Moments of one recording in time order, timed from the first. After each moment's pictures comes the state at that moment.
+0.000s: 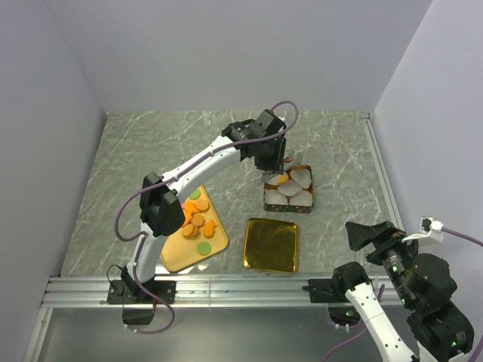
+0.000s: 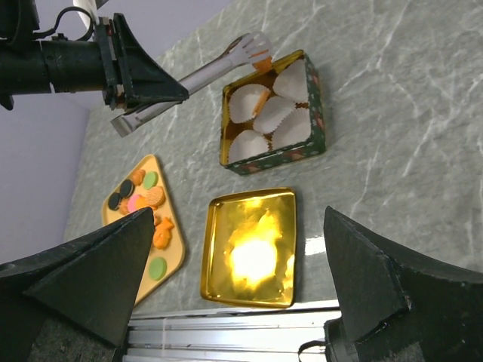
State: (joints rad) left arm -0.83 2.12 2.16 -0.92 0.09 -0.56; right arm 0.33 0.14 1.05 -1.18 0.22 0.70
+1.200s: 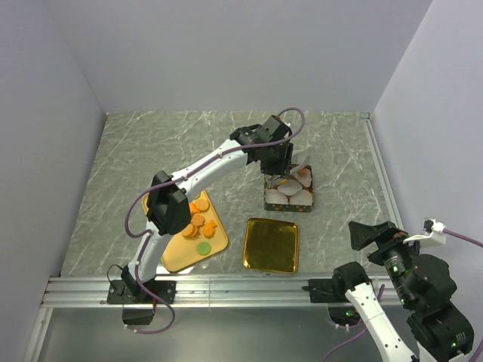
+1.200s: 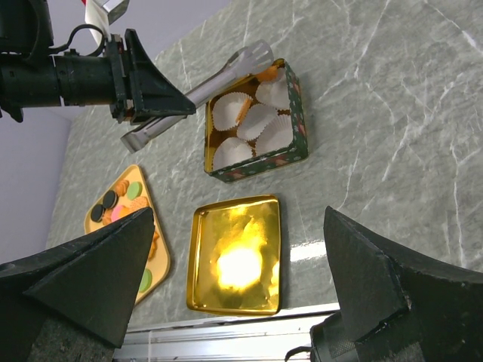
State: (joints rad) left arm -0.85 2.19 2.17 -0.87 0.12 -0.57; right arm 0.33 0.13 1.05 -1.19 0.27 0.67
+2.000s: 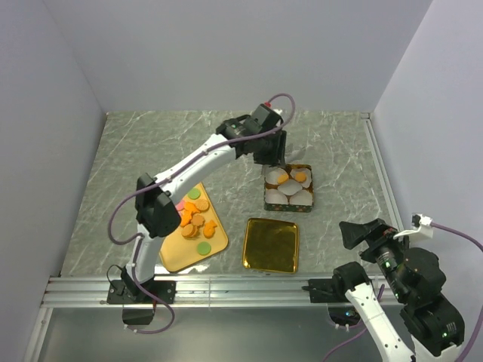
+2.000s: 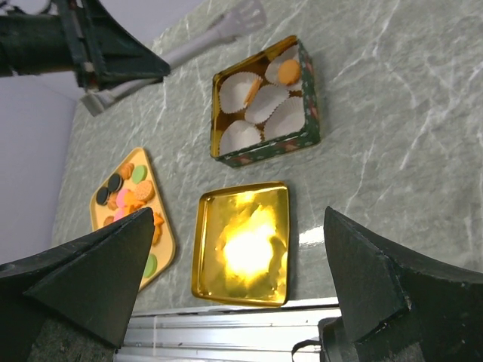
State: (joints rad) left arm -0.83 2.11 2.19 -0.89 0.08 -0.57; right arm 0.33 0.13 0.99 -1.17 0.21 0.69
